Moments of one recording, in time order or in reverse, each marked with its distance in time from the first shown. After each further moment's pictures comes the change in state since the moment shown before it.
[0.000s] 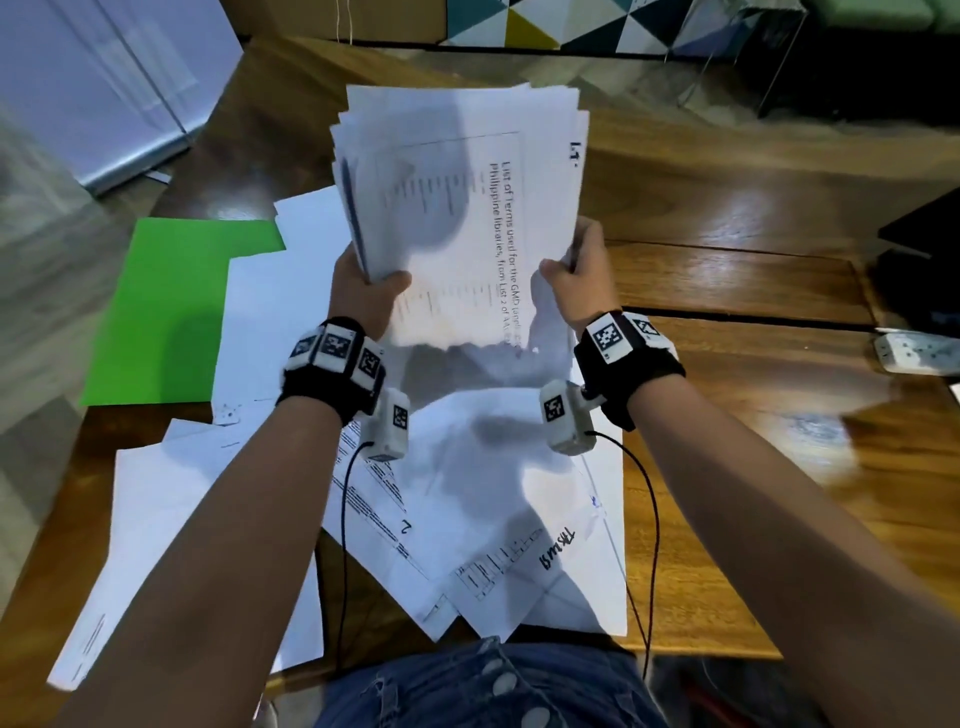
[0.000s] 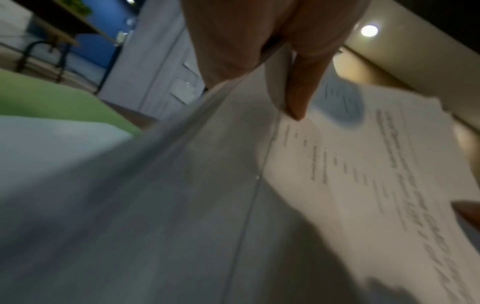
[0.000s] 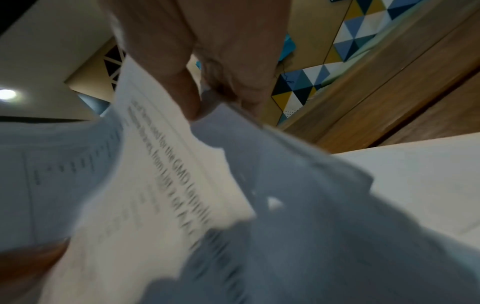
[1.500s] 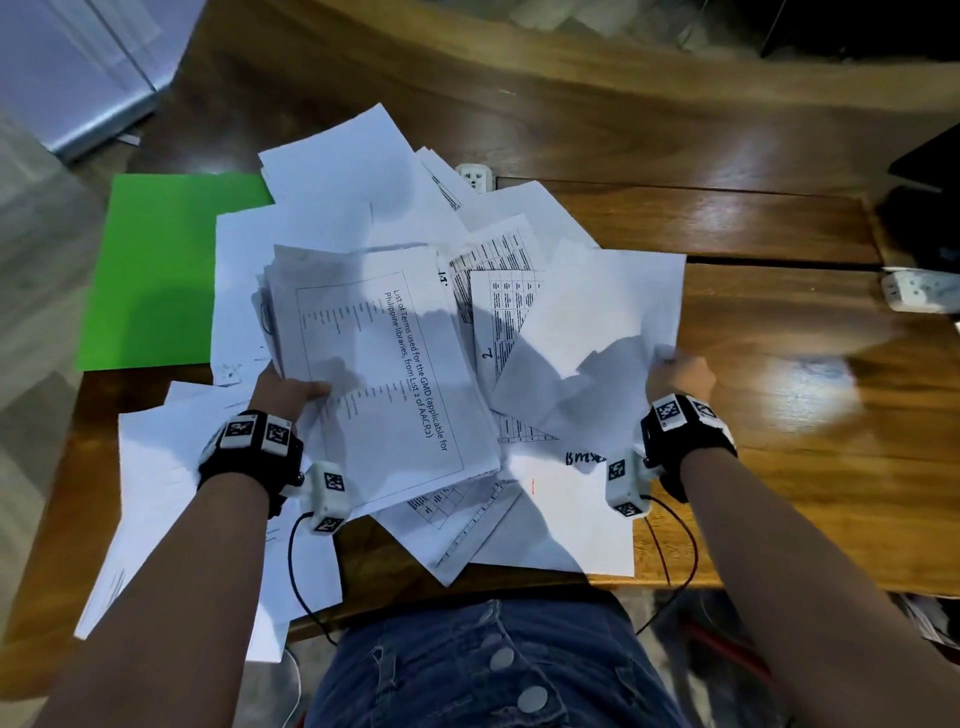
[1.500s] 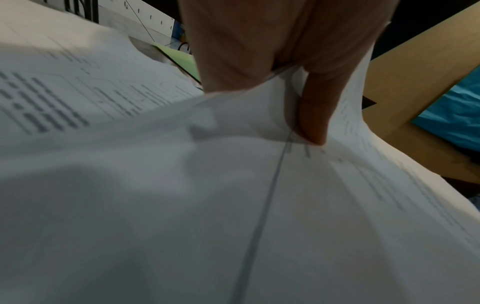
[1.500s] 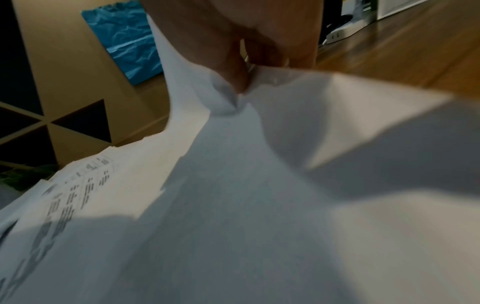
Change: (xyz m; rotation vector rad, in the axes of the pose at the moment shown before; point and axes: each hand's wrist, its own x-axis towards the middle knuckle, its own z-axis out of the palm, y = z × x) left_hand -0.030 -0.175 -0.105 0.022 0.026 -0.486; right_hand -0.096 0.124 -0.086 -0.677 0.230 0.717
